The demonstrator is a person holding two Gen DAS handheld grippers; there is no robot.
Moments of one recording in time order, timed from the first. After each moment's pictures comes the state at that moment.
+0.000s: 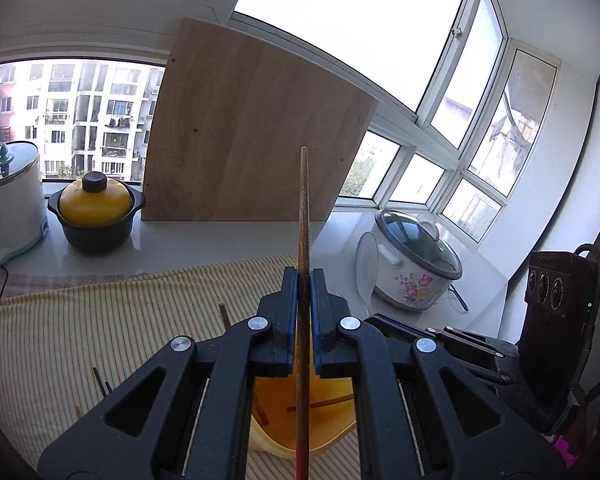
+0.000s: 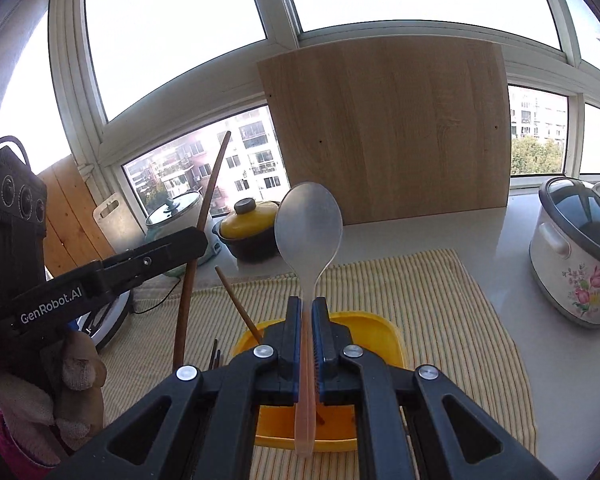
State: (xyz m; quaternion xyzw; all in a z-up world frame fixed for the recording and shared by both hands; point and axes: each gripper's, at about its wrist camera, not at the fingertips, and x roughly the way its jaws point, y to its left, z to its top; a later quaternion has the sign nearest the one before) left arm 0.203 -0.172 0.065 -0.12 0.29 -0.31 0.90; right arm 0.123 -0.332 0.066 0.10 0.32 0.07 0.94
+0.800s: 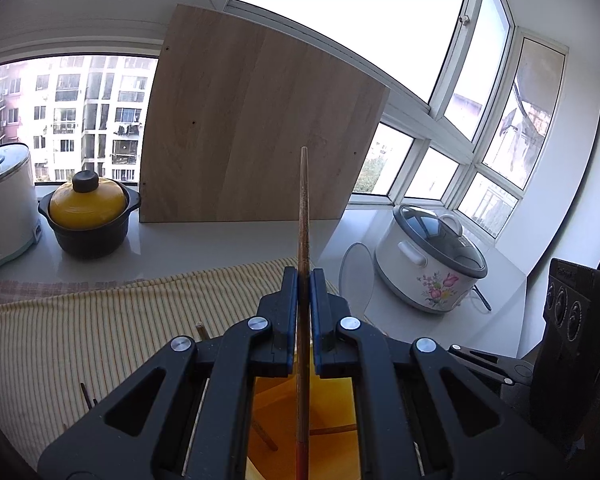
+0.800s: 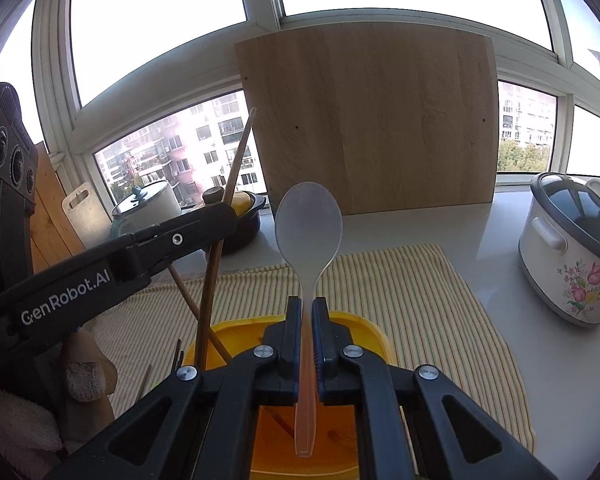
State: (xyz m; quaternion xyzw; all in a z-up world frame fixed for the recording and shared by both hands) left arm 0.220 -0.202 0.036 -0.10 0.28 -0.29 0.91; right arm 0.143 -0.331 0.038 0.08 0.33 0.03 0.94
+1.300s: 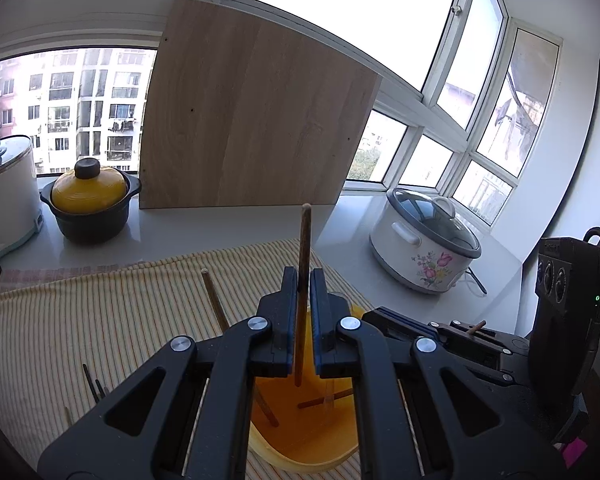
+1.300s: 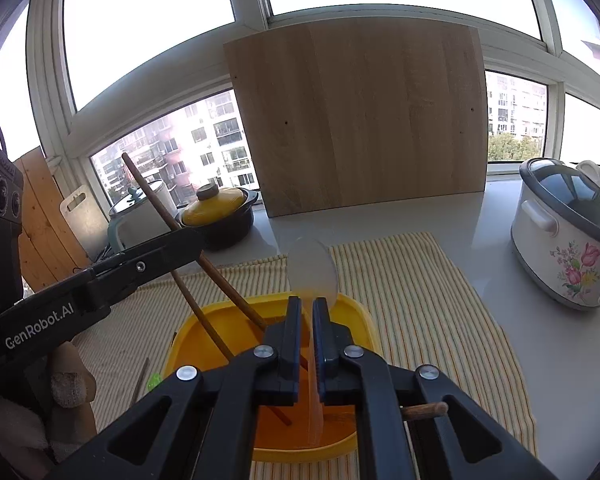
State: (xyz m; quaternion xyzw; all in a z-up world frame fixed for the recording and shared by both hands) left arm 0.202 -0.194 0.031 -0.09 0.30 -0.30 0.90; right arm 0.129 -0.338 0.032 0.09 0.34 0.02 0.94
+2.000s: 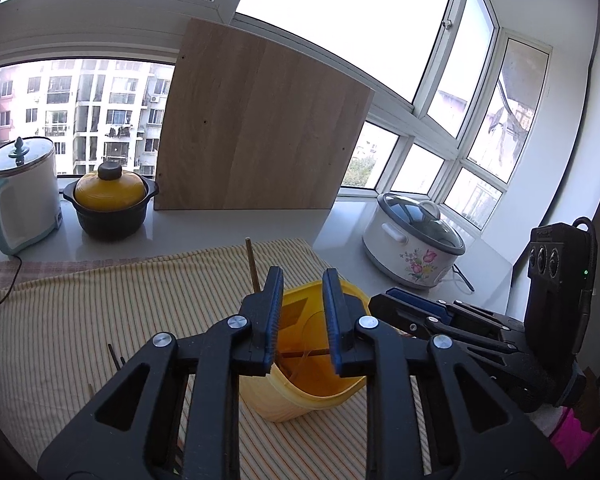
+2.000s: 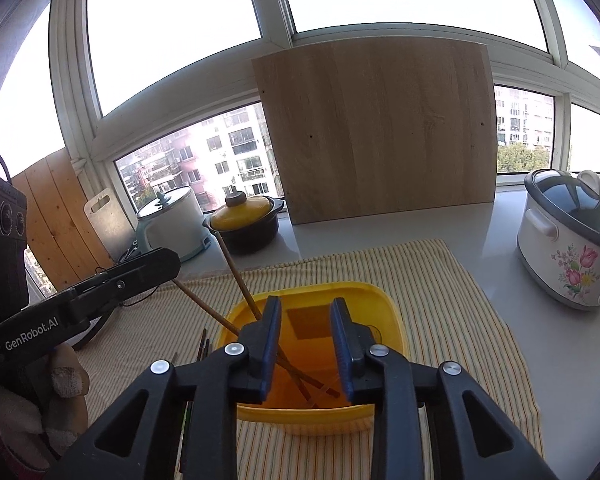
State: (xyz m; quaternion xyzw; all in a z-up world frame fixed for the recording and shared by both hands) left arm 0.162 -0.143 0.046 -0.10 0.28 -0.31 0.90; right arm 0.096 -0.318 0.055 0.09 0.31 0.06 0.94
